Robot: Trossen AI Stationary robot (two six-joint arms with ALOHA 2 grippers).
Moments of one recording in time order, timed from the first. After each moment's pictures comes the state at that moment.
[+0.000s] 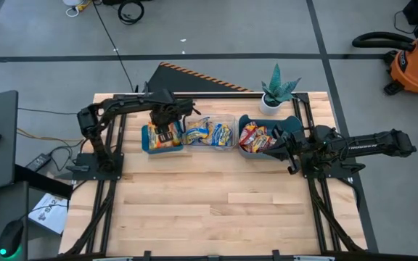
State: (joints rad) left arm 0.43 1.79 1.40 -1.40 -0.29 0.01; right arm -0.05 0.49 0.15 0.57 -0.26 0.18
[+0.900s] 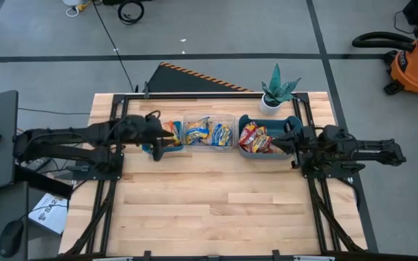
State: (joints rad) left arm 0.17 0.89 0.66 -0.28 -0.06 -0.23; right arm -0.06 0.16 0.15 0.21 -0.07 0.13
